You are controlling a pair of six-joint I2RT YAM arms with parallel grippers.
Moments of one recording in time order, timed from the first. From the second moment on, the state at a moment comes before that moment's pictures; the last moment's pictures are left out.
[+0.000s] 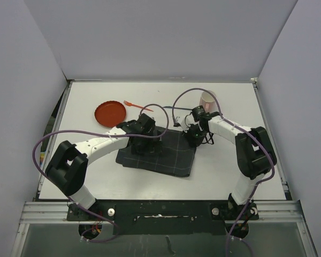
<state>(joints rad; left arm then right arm) -0.72 1.63 1.12 -0.60 0.06 -0.68 0.39 1.78 1.15 -0.64 -0.28 -0.62</state>
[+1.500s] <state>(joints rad) -0.59 1.52 1.33 -0.70 0.06 -0.59 0.39 1.77 1.31 -0.63 -0.20 -0.77</state>
